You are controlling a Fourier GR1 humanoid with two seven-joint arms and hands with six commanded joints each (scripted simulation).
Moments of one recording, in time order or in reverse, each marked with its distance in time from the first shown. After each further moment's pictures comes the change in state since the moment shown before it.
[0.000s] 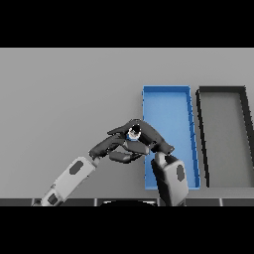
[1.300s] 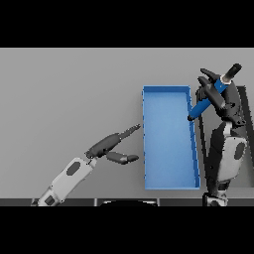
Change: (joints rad) left arm 0.015 0.033 0.002 -0.029 -0.023 0.015 0.038; right arm -0.216 -0.444 -0.537 0.192 -0.216 -0.354 0.177
